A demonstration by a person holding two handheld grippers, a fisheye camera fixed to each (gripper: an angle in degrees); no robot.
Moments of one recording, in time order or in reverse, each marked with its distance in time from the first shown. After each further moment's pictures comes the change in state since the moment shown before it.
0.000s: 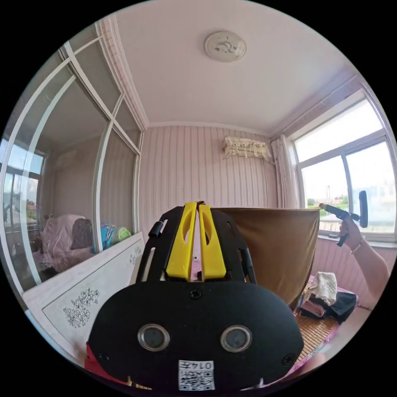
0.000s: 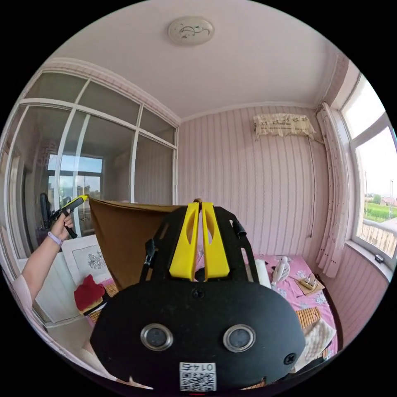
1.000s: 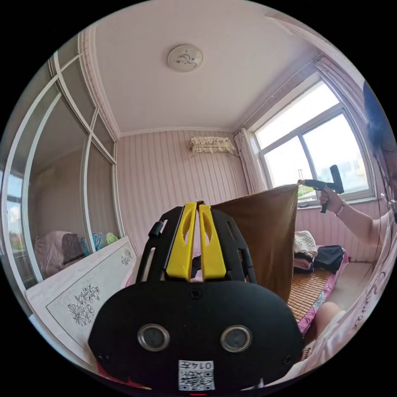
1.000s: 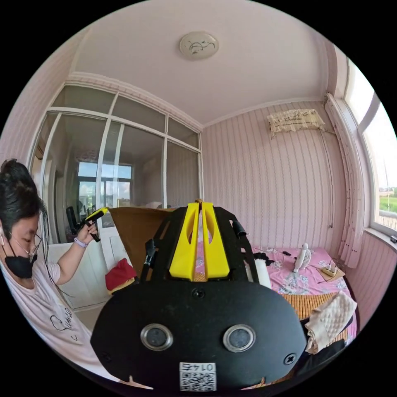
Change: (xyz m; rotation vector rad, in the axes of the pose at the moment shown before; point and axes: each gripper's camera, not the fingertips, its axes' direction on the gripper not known) left arm 0.028 0.121 -0.162 0.036 0.178 0.164; right arm -0.022 0.113 -0.183 0.050 -0.194 0.027
